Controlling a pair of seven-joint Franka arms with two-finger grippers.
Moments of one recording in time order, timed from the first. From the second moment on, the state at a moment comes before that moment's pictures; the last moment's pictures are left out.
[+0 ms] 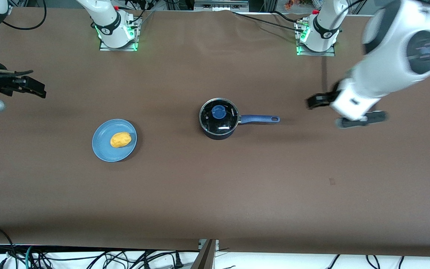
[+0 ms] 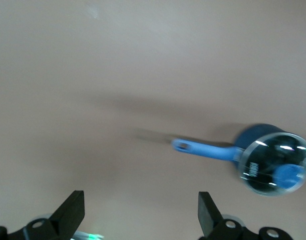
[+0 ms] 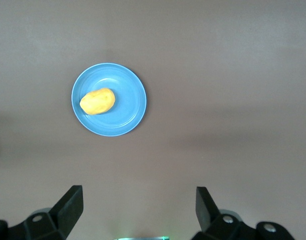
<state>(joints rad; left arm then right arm) -0.17 0.25 -0.18 -1.51 -0.10 1.56 -0.57 -0.06 0.10 0.09 -1.53 -0.07 1.51 0.05</state>
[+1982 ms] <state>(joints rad) -0.61 0.67 -0.18 -1.44 -0.12 1.97 -0.86 0.03 0.47 0.12 -1.60 -0.12 1.82 -0.90</state>
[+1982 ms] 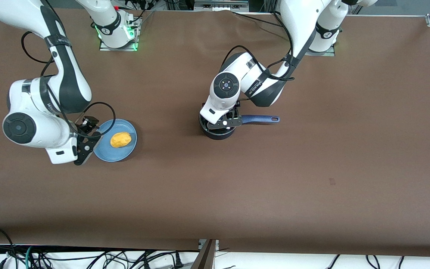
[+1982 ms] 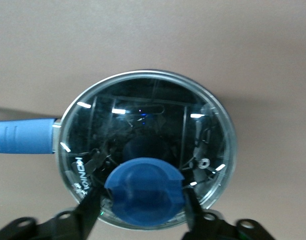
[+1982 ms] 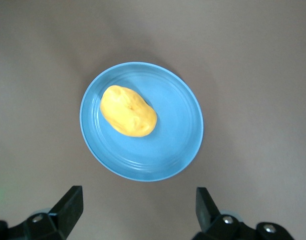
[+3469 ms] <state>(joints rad) -0.54 0.52 -0.17 -1.42 -0.12 1.78 -0.77 0.03 0.57 0.13 -1.76 -0.12 2.09 -1.50</state>
